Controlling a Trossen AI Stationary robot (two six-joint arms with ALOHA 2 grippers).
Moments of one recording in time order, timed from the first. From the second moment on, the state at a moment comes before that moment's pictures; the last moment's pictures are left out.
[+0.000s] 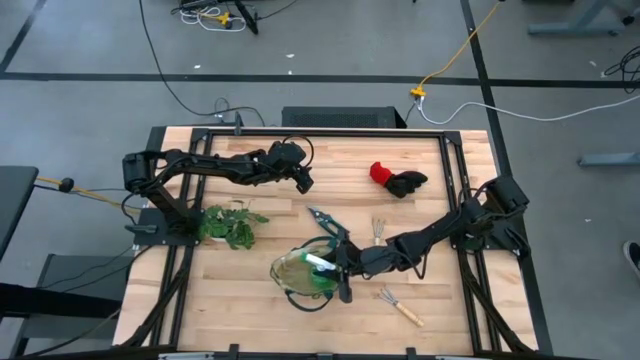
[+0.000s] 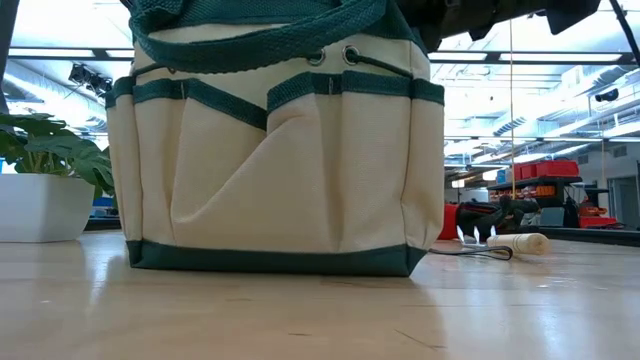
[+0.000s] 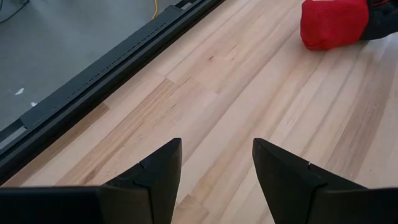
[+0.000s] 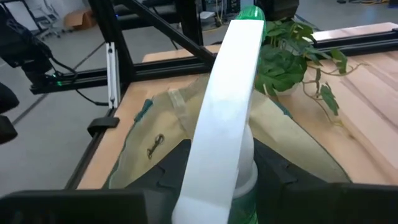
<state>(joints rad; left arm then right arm) 0.34 1.62 0.89 0.06 -0.30 -0.19 0.42 1.77 0.93 0.53 0.32 0.25</state>
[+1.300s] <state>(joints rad) 0.34 1.62 0.89 0.05 -0.30 -0.19 0.44 1.70 0.93 0.48 0.32 0.20</state>
